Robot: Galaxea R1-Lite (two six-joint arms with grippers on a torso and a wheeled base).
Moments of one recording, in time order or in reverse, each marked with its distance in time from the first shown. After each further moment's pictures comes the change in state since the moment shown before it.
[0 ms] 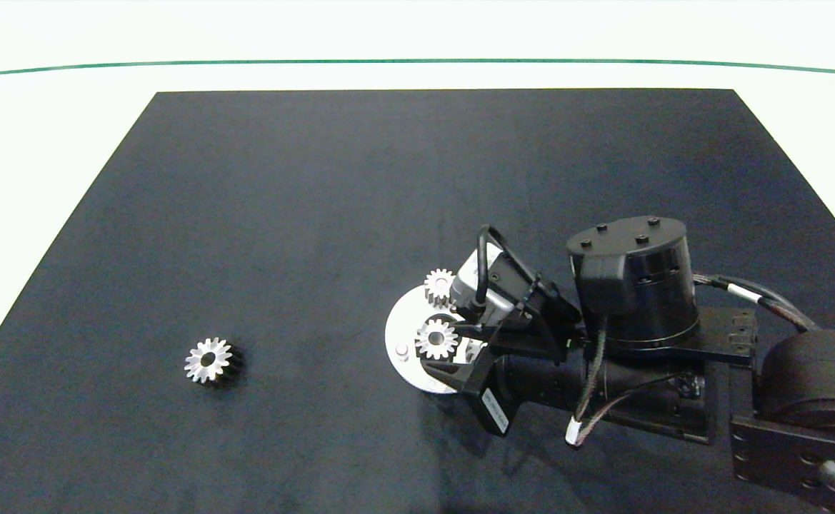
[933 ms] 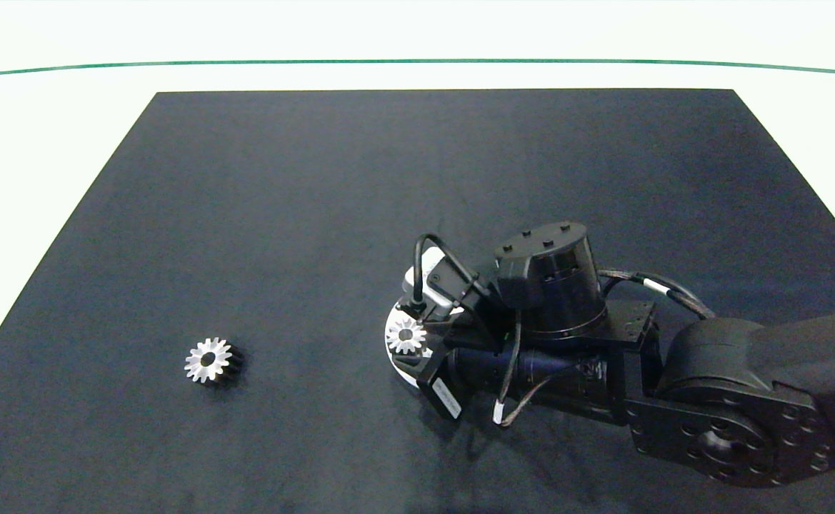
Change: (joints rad) left arm -0.004 -0.024 0.006 0.001 0.000 0.000; right arm 0.020 0.136 -0.132 0.017 -0.049 0.000
